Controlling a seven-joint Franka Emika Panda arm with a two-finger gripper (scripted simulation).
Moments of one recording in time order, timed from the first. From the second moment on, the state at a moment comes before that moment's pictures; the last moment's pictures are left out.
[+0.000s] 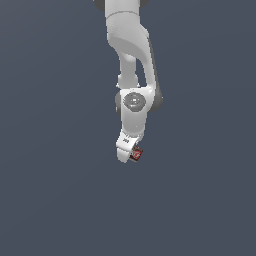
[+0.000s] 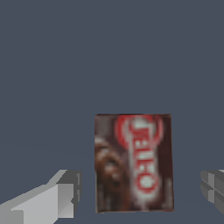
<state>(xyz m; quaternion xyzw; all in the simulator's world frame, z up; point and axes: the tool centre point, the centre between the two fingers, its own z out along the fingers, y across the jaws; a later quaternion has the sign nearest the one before) -0.008 0.020 0.063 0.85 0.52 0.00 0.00</state>
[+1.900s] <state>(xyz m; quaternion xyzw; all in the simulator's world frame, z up) -0.012 0.044 0.060 0.85 0.52 0.00 0.00</state>
